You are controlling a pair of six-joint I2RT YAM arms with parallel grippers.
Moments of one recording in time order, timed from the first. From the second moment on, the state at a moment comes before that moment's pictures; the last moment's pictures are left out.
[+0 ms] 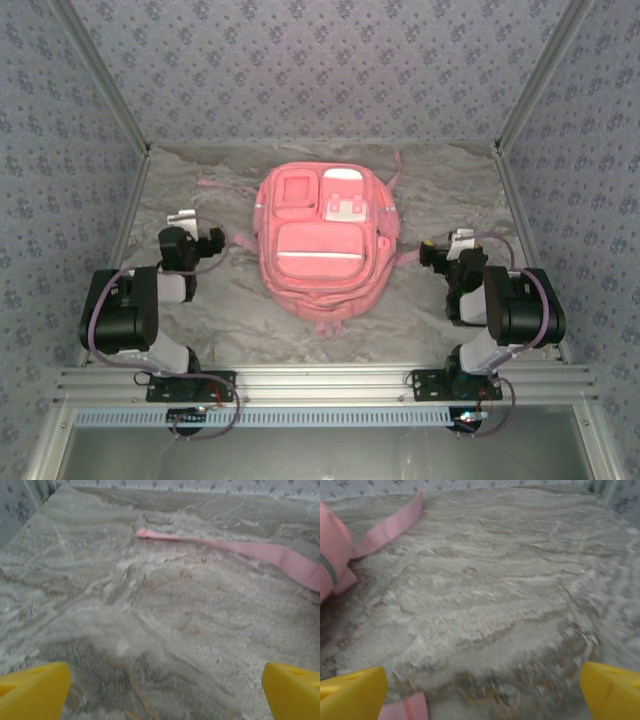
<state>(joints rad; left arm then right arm) 0.05 1.54 0.40 0.75 0.02 -0.04 -0.08 1.57 0.21 1.02 -0.05 0.01</state>
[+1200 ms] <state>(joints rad) 0.05 1.54 0.40 0.73 0.04 -0.03 -0.02 1.55 0.37 0.80 0.02 0.01</state>
